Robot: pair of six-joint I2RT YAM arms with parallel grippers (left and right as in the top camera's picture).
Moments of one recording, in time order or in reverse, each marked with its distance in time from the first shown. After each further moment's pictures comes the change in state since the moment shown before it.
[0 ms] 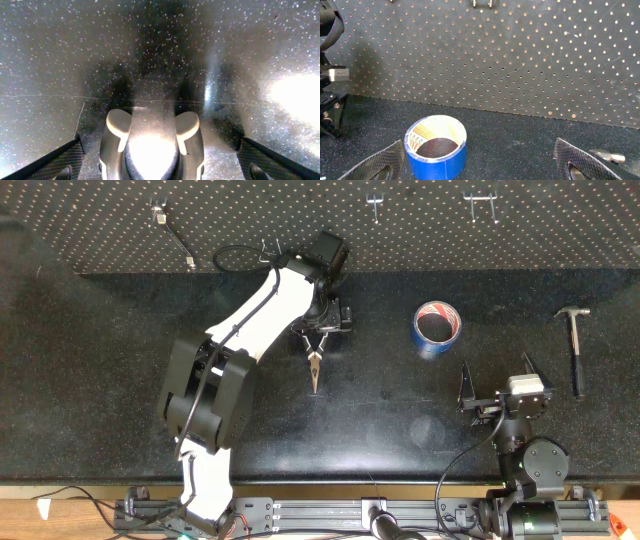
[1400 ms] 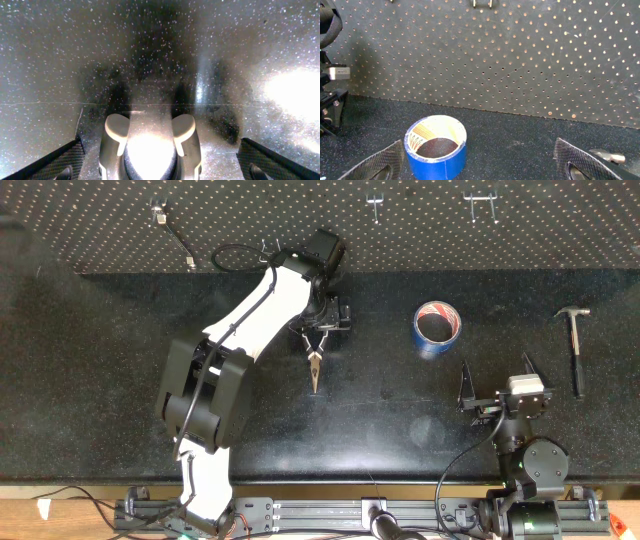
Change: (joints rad) left arm 0.016 0.000 0.001 0.010 0.029 0.034; right arm 0.000 0.000 0.000 0.000 0.000 0.000
